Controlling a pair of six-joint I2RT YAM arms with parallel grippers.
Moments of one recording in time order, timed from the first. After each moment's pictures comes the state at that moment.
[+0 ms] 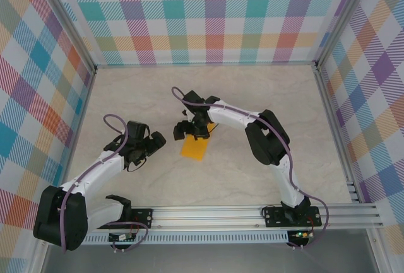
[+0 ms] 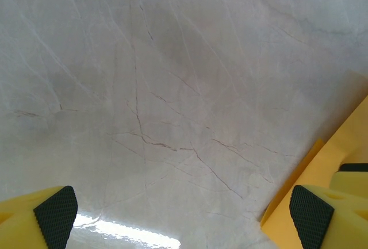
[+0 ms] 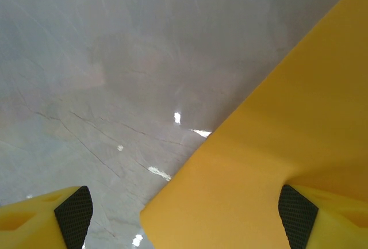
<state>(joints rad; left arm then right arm) -0.28 1.12 0.56 -0.44 0.02 -0.89 0.79 2.22 1.74 -0.79 -0.38 0.53</state>
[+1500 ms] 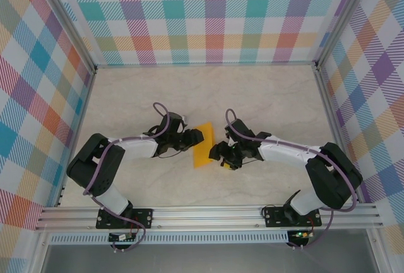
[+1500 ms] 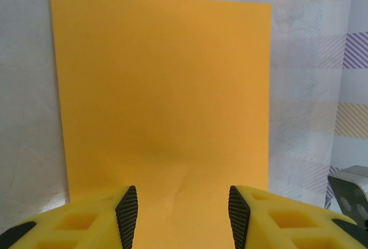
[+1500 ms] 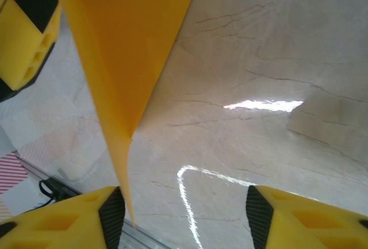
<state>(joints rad) -0.57 1.63 0.72 0.13 0.40 -0.92 0.74 1.48 0.76 -0.33 -0.45 1.07</state>
